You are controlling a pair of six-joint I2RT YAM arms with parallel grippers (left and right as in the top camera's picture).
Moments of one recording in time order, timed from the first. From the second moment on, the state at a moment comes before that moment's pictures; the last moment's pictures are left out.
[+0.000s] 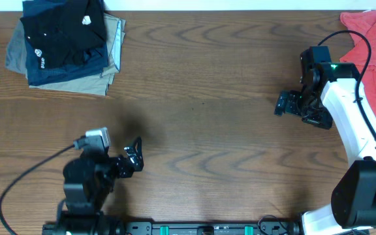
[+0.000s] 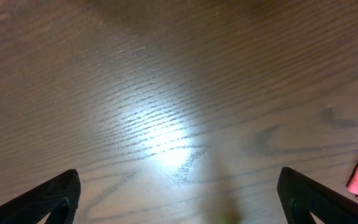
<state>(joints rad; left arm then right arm) -0.05 0.33 0.39 -0.54 0.20 -0.36 0.02 1.69 1.34 -1.19 0.07 0.39</state>
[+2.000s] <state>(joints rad) -0.05 0.01 0.03 -0.13 -0.01 -0.35 0.02 1.69 1.34 -1.19 0.07 0.39</state>
